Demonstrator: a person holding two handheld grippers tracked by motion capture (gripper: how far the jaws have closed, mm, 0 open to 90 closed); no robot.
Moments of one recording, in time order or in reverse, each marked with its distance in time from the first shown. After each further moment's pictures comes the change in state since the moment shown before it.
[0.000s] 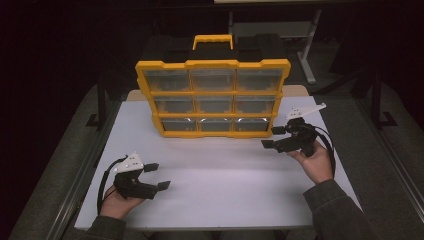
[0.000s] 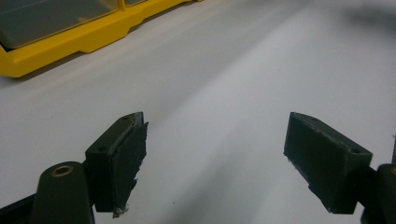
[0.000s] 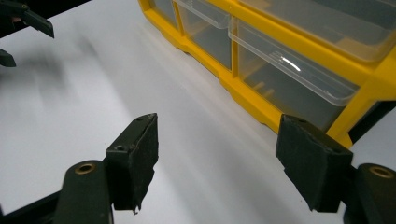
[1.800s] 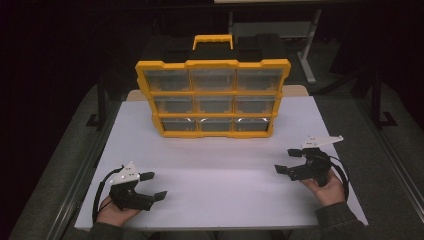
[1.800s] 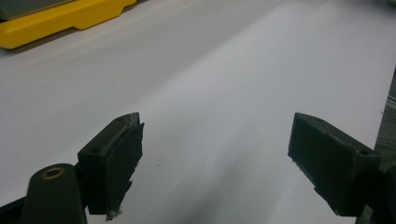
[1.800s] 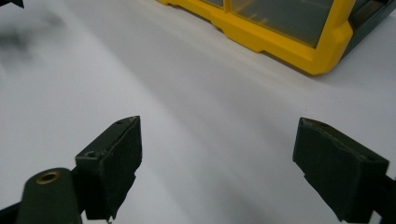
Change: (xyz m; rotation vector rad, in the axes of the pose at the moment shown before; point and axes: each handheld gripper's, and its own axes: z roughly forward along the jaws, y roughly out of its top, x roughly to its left) left arm -0.013 -0.021 -0.012 0.009 0.013 -0.010; right arm 0.011 -0.080 -0.015 -0.019 -0.055 0.053
